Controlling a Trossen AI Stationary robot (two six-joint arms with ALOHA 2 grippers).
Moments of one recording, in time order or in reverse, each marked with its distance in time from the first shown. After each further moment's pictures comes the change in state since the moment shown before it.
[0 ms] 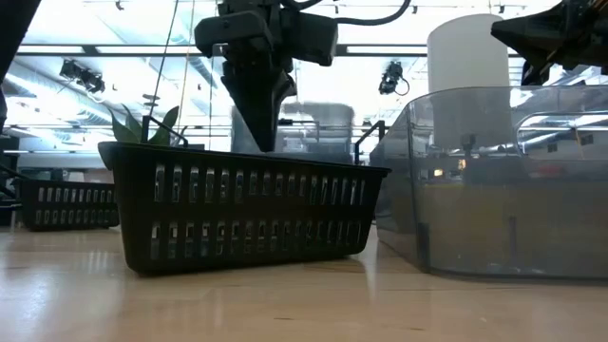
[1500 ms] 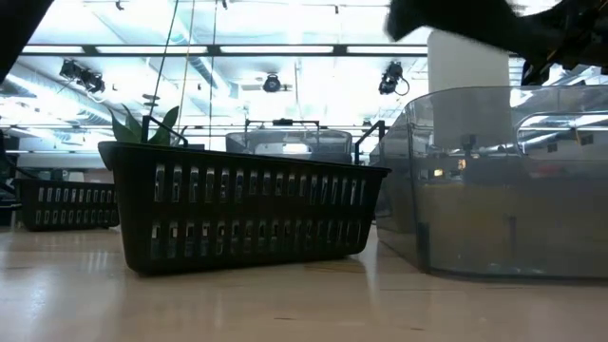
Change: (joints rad) left arm -0.253 0.445 0.686 0.245 -0.025 -0.198; right arm 0.000 0.000 0.000 0.004 0.000 0.000
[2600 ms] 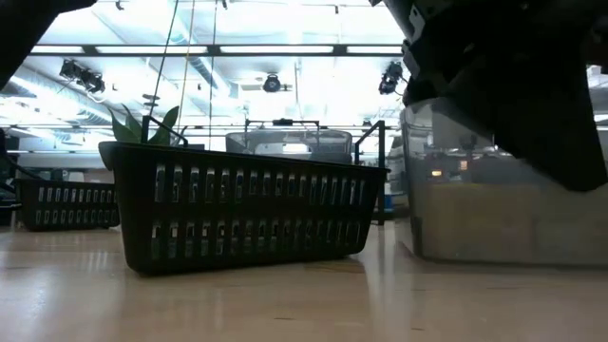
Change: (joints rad) left arm -0.008 0.125 -0.003 0.030 -0.046 0.052; right arm 0.000 0.005 0.000 0.009 0.000 0.000
